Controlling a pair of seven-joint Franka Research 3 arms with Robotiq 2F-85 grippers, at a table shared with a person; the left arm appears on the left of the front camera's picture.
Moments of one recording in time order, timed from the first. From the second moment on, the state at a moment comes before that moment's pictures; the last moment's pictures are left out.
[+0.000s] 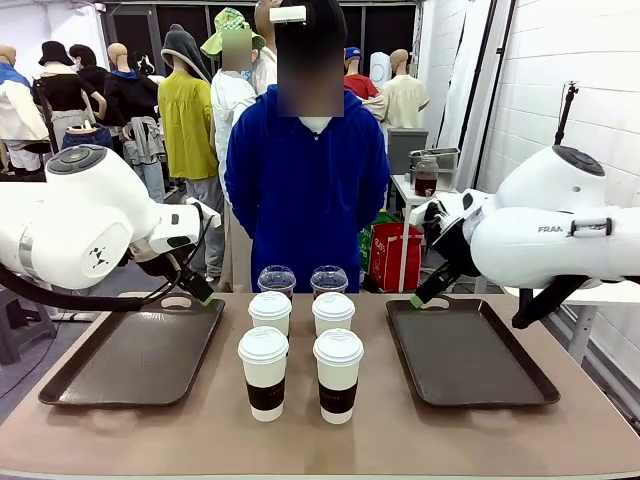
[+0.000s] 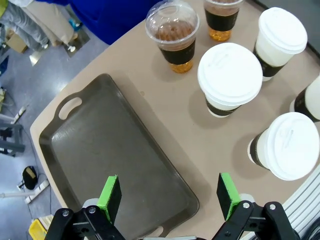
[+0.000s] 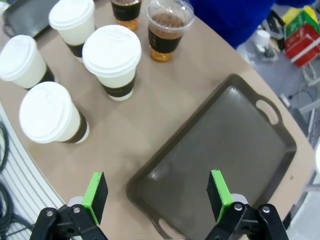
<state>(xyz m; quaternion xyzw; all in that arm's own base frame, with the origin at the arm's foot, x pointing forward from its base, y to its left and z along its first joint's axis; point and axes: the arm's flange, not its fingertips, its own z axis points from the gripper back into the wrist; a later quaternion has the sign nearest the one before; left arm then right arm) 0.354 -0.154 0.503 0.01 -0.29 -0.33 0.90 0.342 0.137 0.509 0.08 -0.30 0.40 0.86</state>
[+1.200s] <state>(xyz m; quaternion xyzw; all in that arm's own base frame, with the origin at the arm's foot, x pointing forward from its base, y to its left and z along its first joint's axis) 0.345 -0.107 0.544 -0.13 -0.35 -0.43 0.82 0.337 0.088 0.545 0.20 -0.33 0.53 0.75</state>
